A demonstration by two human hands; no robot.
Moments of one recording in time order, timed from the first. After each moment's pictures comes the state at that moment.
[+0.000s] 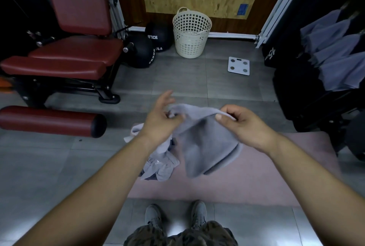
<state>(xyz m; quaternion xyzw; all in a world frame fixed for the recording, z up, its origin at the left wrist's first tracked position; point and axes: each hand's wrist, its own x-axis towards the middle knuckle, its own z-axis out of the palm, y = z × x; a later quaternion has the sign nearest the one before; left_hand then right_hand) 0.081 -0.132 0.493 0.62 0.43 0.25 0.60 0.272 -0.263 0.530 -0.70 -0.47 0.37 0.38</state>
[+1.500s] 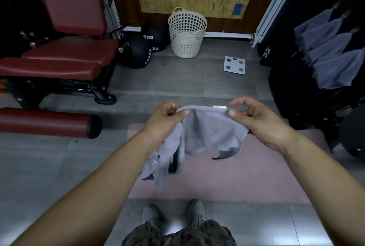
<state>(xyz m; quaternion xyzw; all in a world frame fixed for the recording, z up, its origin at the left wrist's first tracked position) 0.099 -0.143 0.496 0.57 0.44 0.18 0.67 0.304 -0.290 0.541 -0.67 -0.33 0.47 0.47</state>
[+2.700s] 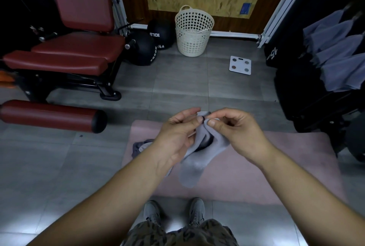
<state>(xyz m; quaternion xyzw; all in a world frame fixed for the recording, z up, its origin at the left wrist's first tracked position) 0.097 -0.194 0.521 0.27 0.39 0.24 0.85 0.235 -0.281 0.537 -0.62 -0.38 0.43 0.54</state>
